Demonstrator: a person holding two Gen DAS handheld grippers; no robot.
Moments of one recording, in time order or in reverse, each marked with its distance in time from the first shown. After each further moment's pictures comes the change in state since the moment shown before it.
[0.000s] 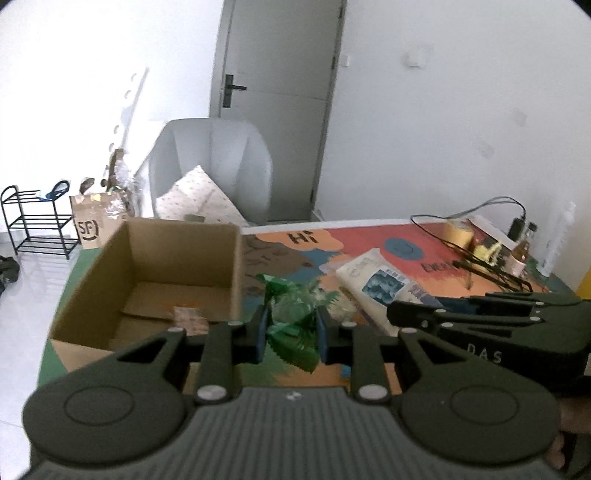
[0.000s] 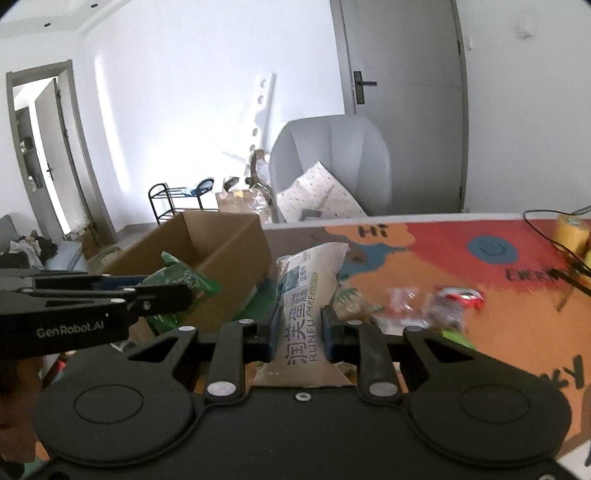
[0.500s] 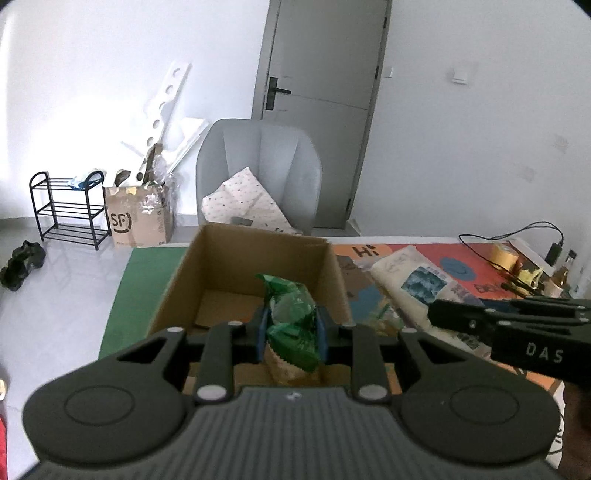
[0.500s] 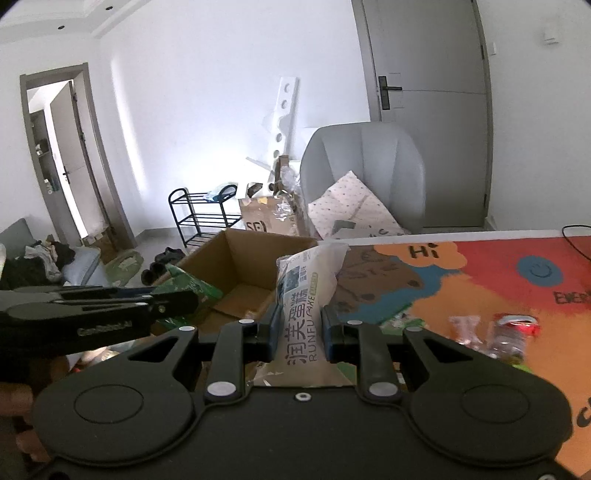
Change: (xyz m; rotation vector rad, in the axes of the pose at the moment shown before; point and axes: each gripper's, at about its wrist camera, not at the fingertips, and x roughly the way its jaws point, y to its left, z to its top) left arm 0.010 0.080 0.011 -0.072 -0.011 0.078; right arm 0.027 0.051 0.025 -0.007 -0.004 0.046
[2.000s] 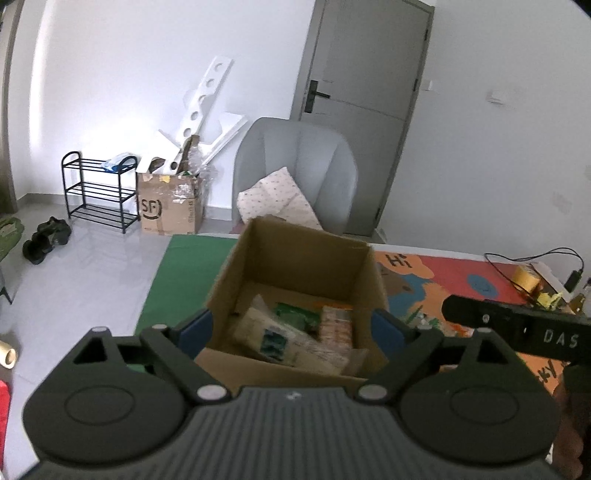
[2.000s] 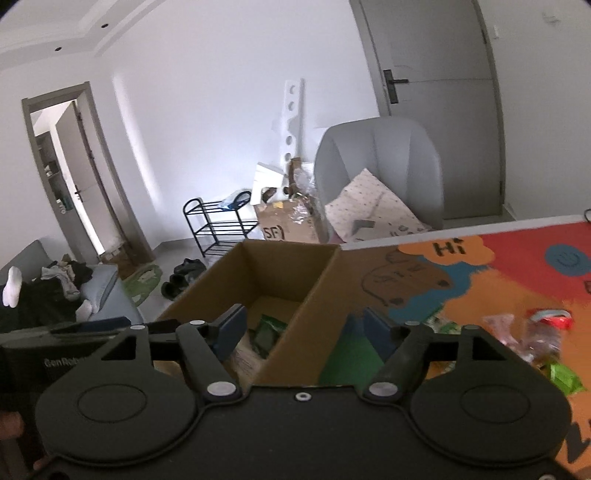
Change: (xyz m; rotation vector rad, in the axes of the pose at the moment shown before) left arm -0.022 0.020 -0.003 -0.092 -0.010 0.070; right arm 0.008 -0.004 0.003 0.075 -0.002 0.045
